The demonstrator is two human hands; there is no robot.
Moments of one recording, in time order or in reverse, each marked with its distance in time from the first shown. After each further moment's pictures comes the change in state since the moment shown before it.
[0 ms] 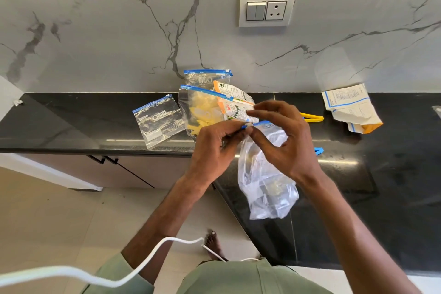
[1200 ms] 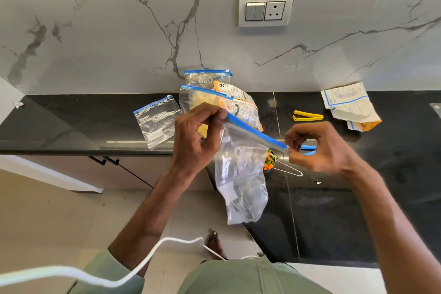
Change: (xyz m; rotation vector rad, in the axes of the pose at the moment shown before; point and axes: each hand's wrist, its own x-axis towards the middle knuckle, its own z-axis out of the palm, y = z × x) left_hand 0.005 0.014 -0.038 0.174 0.279 0.175; right_hand -0.010 0.032 -0.064 0.025 -0.415 0.162
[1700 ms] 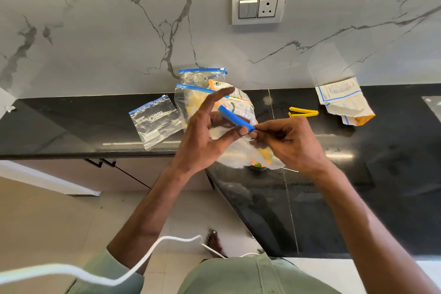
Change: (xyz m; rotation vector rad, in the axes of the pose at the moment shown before) left_hand 0.000 0.011 0.008 -0.300 -0.362 -0.270; right_hand 0.016 -0.032 0.048 0.307 0.167 0.064
